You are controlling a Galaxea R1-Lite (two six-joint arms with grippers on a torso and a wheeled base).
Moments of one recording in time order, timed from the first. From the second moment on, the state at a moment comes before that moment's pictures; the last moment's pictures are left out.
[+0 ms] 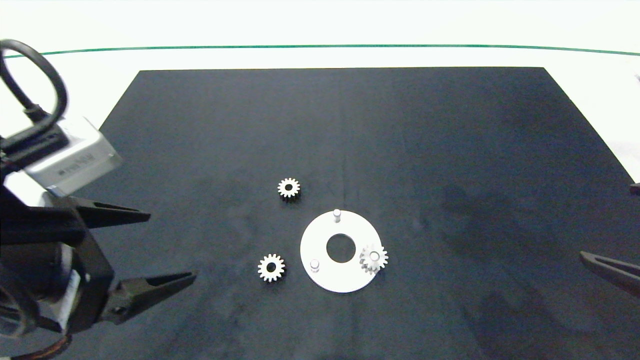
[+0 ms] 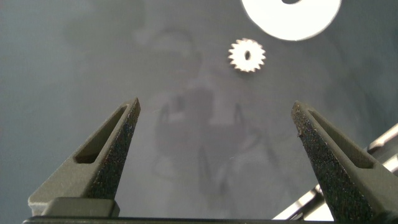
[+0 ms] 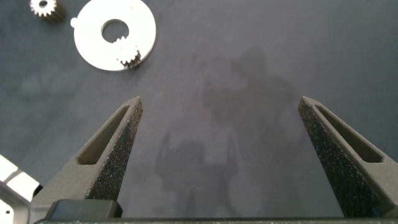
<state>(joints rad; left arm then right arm) -0.55 1.14 -1.04 0.48 0.04 0.24 0.64 0.95 -0.94 0.31 -0.21 -0.27</state>
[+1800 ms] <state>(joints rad) -0.73 1.55 -0.85 -0.01 0.18 0.09 0.69 0.82 -0.92 0.31 -0.21 -0.32</state>
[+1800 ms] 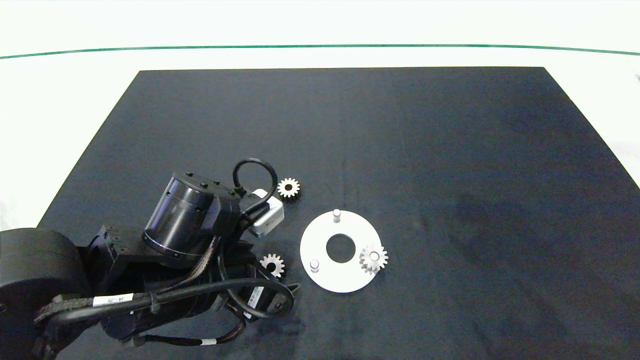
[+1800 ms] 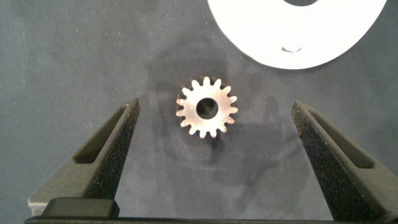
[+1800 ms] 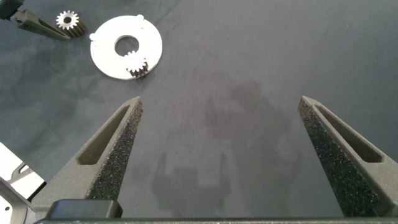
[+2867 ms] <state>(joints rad) -0.76 1.64 -0.80 -0.16 0.22 0.08 0.69 0.81 -0.91 0.31 -0.22 -0.32</state>
